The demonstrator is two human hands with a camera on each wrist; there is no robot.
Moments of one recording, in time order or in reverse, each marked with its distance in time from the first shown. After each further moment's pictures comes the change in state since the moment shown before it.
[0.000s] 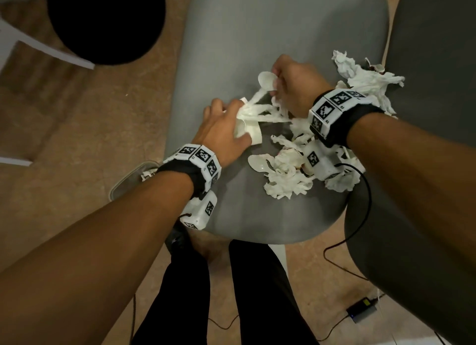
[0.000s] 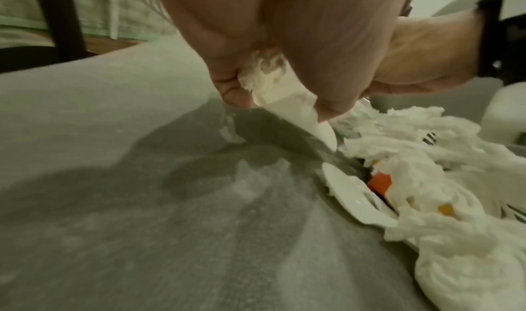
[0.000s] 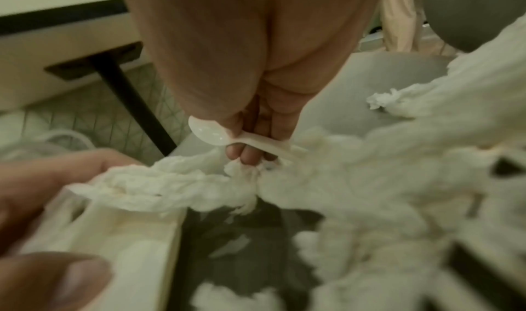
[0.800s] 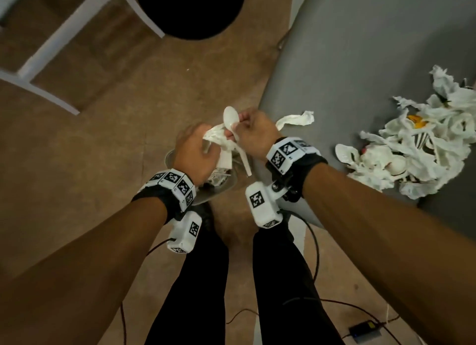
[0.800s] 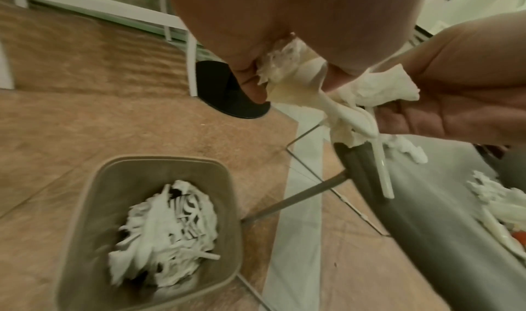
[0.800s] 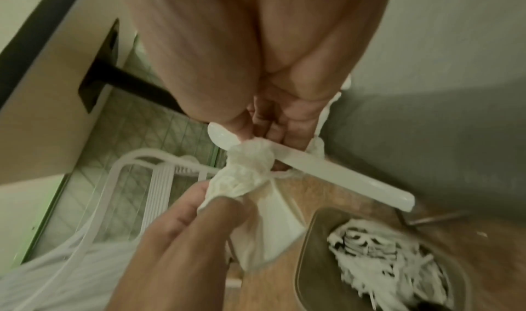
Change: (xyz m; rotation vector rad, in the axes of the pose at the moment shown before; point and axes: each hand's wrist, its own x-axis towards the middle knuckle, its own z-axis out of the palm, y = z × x) left_hand -0.161 -0.192 -0.050 -0.312 0.265 -0.314; right_hand -0.059 -0.224 0.193 0.774 -0.209 0.232
